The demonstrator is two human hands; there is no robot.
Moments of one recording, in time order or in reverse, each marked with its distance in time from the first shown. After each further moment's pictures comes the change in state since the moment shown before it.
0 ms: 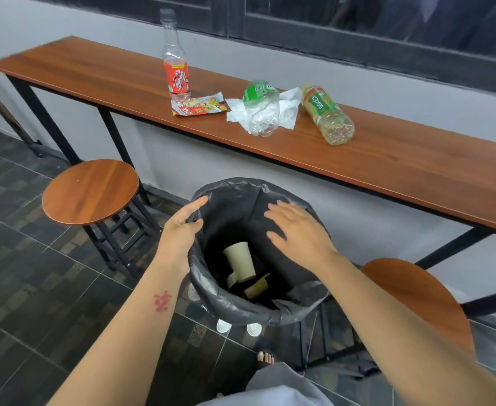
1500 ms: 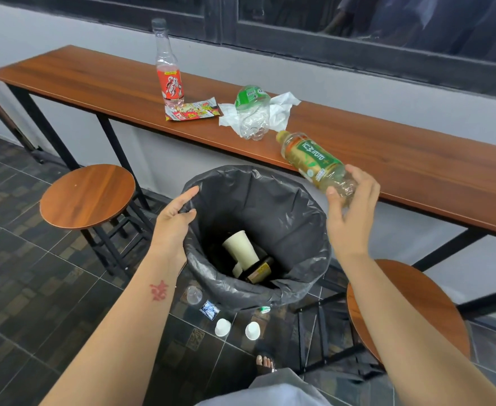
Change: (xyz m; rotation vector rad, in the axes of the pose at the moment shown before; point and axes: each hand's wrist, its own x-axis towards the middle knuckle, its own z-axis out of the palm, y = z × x) left_hand 0.002 0.012 0.011 -0.091 0.049 -0.017; right_hand -0.028 0.035 -0.047 0.525 0.863 0.341
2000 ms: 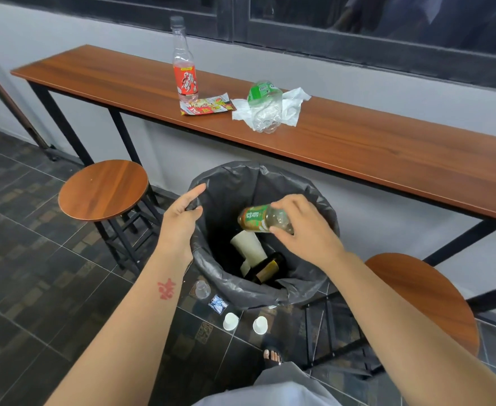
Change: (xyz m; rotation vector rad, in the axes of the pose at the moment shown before) left_hand -0.022 0.003 -0.022 0.071 0.016 0.044; right_hand -0.041 -0.035 0.033 -0.353 -0.783 -0.191
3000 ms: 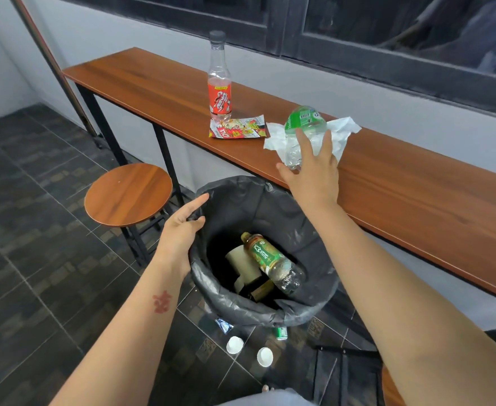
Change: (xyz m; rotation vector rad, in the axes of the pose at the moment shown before) left_hand 0.064 0.030 0.014 -0.116 0.158 -0.082; right_hand 0.217 0.020 -0.008 -0.086 0.279 0.221
